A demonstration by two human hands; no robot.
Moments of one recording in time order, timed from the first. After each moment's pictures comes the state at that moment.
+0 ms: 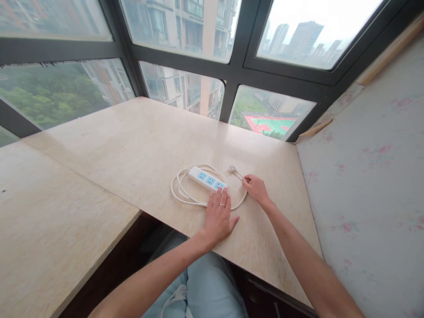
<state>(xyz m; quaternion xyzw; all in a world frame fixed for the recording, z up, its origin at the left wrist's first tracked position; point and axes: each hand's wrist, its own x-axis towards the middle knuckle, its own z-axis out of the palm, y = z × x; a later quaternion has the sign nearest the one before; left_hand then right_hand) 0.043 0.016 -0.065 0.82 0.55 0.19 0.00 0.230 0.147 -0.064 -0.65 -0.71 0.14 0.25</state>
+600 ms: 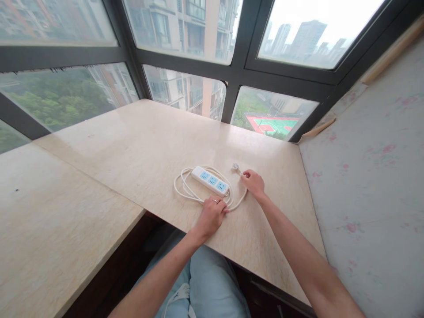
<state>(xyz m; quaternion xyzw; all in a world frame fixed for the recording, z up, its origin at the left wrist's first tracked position) 0.010 0.028 -0.064 0.79 0.51 0.29 0.16 0.205 0.164 -0.054 -0.73 -0.63 0.14 0.21</state>
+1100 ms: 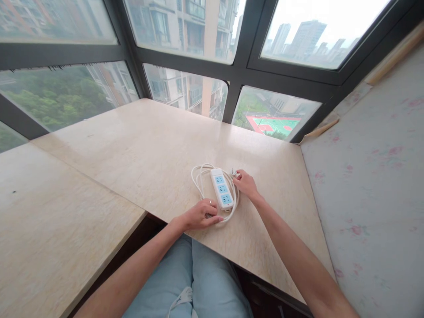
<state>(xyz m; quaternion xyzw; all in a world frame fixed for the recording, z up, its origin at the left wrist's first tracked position) -0.053 0.052 -0.052 0.86 0.27 0.29 0.32 0.169 0.157 -0.050 -0.67 -0.68 0.21 0.21</state>
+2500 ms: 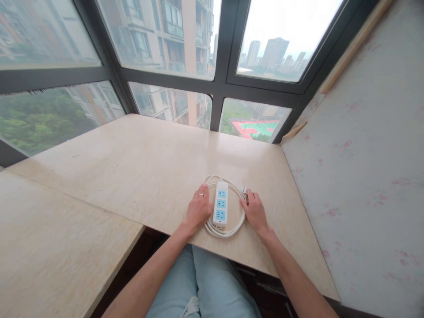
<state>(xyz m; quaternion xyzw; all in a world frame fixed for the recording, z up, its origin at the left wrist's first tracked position) -0.031 0.071 -0.072 0.80 0.56 0.20 0.03 0.204 0.058 -0.080 -0.67 -0.68 0.03 0.29</state>
